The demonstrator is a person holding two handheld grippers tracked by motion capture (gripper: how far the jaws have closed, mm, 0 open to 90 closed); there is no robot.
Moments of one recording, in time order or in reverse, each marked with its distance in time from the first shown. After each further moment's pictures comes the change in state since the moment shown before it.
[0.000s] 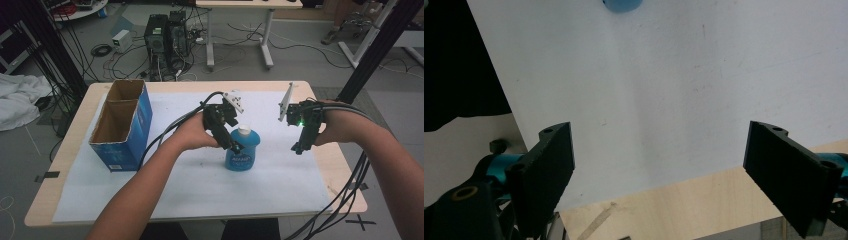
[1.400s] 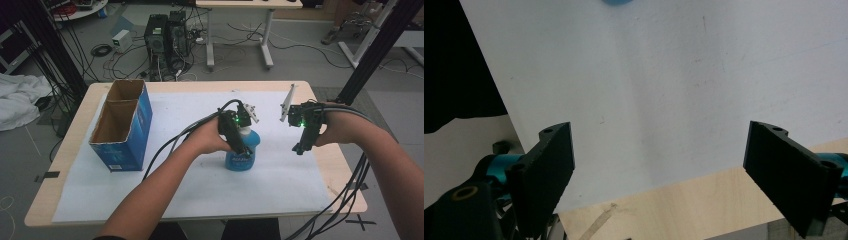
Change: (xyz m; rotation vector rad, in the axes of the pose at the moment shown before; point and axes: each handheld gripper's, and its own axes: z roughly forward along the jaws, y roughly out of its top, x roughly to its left) left arm -0.001 0.012 0.037 0.112 0.060 0.045; right arm -0.005 -0.006 0.008 0.005 0.010 0.022
